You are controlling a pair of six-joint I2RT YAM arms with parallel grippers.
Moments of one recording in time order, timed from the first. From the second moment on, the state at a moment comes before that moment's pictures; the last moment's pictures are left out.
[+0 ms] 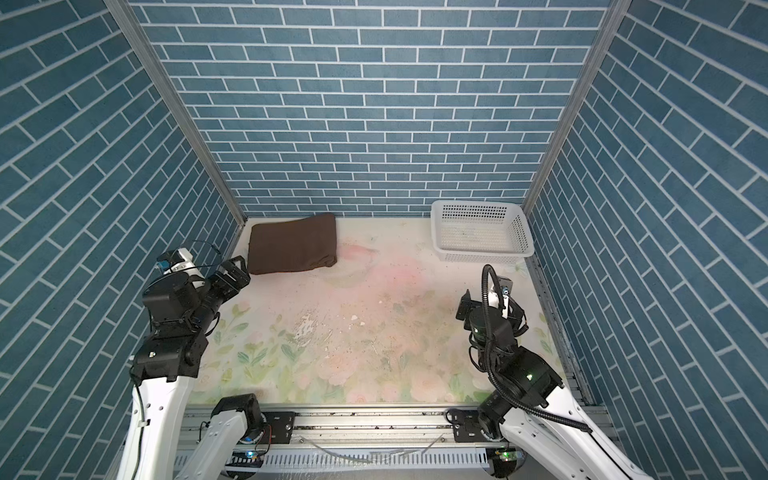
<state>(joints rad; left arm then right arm) 0.12 0.70 0.90 -0.52 0.00 -0.53 0.72 0.55 0.68 -0.61 0.80 0.41</state>
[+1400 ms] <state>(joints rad) -0.01 1.43 0.34 0.69 -0.30 -0.07 -0.06 1.53 0.27 0.87 0.20 0.05</state>
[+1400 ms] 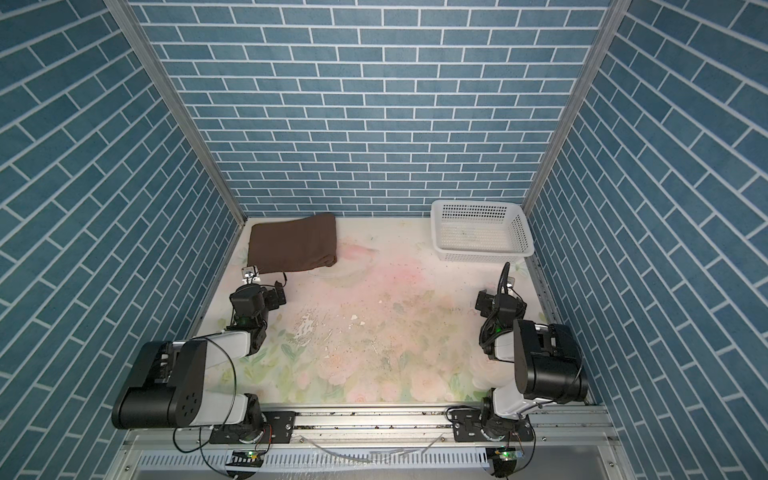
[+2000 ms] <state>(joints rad) -0.01 1.52 0.37 0.77 -0.13 0.04 -0.06 1.54 0.36 0.76 -0.01 0.04</state>
